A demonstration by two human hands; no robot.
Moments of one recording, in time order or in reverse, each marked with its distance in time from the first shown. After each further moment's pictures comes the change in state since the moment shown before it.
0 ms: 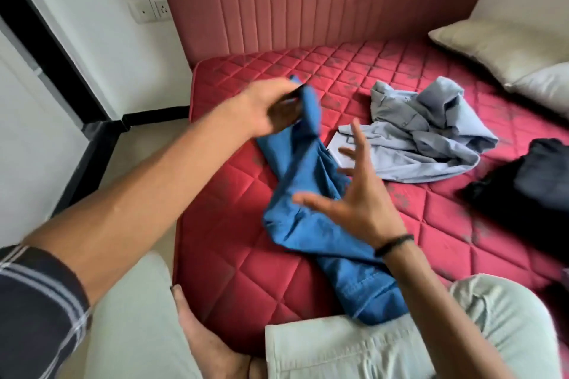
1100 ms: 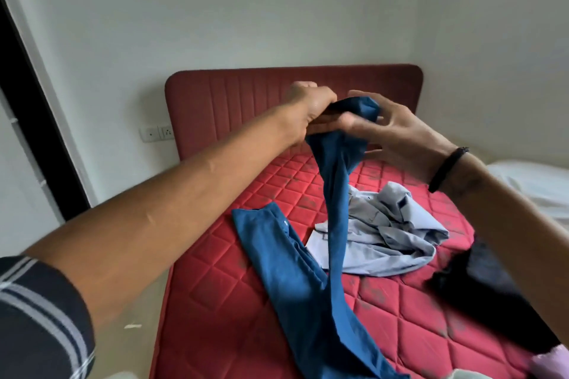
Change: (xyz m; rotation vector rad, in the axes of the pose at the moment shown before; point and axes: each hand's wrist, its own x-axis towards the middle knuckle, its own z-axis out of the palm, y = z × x) left_hand -0.100 0.140 0.156 0.288 -0.002 0.527; right_hand 0.107 -0.138 -0.195 0.201 -0.090 -0.222
